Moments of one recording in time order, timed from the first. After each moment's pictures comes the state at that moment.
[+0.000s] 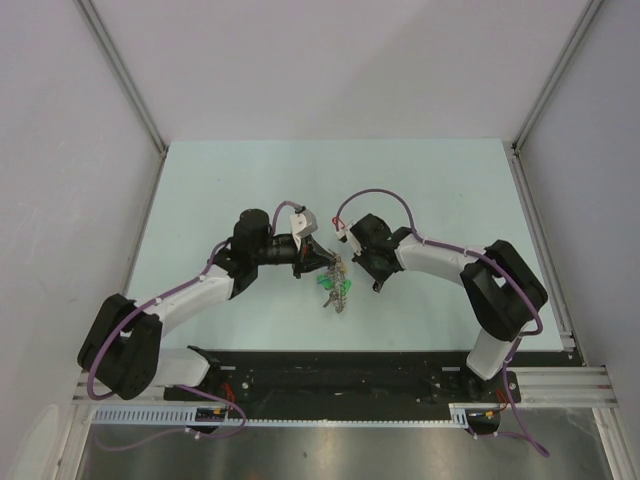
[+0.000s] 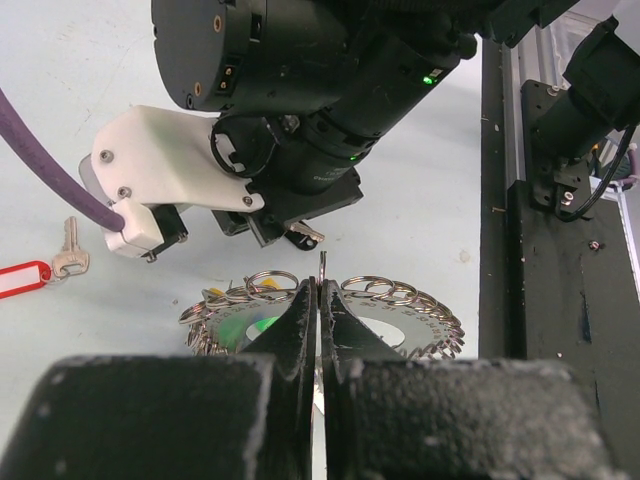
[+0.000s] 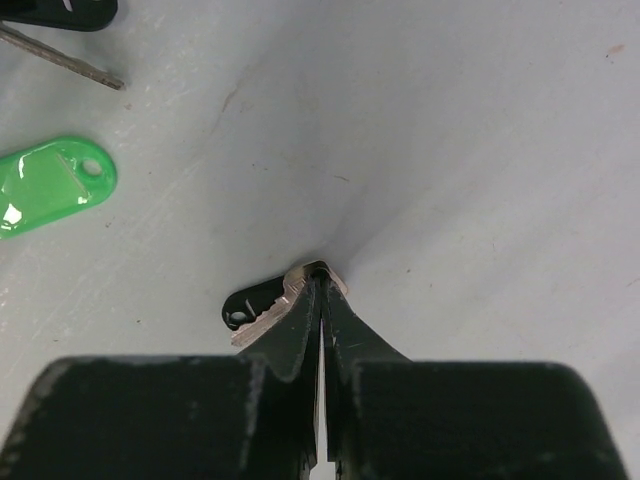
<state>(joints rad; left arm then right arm) -0.54 1.31 0.68 0.33 0.84 0.05 0.71 1.74 1.06 -0.50 0.15 -0.15</state>
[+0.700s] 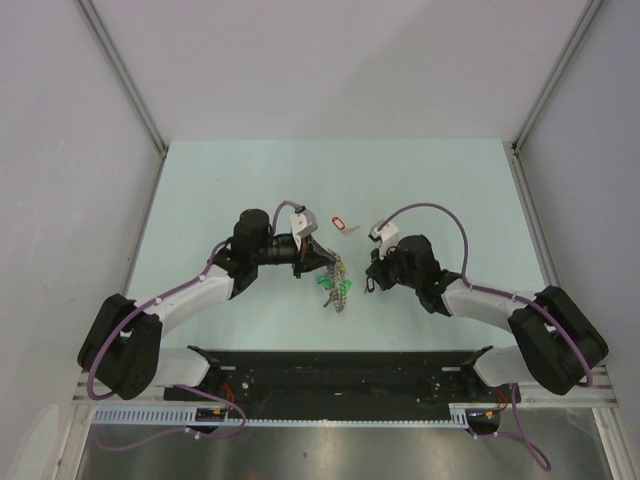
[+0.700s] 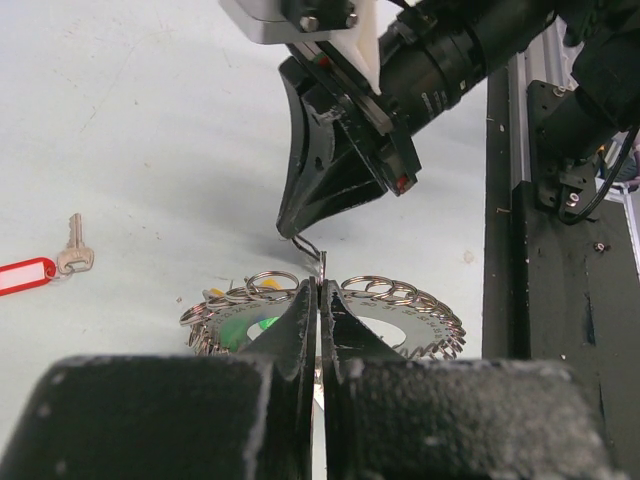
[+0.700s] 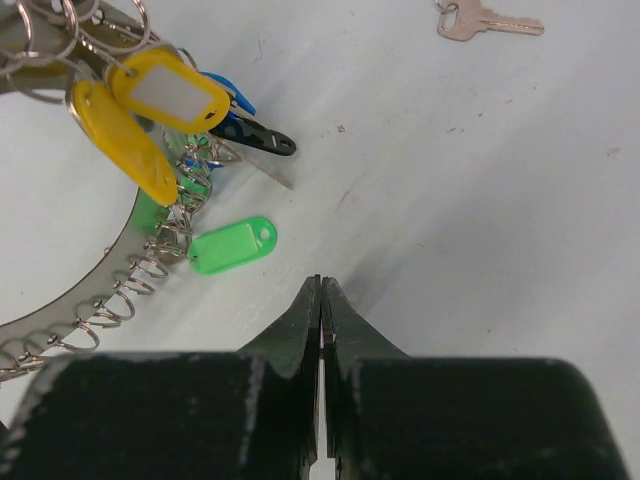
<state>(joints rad) -0.54 1.31 0.68 0.33 0.83 0.05 0.61 1.36 0.56 0.23 -0.18 0.04</state>
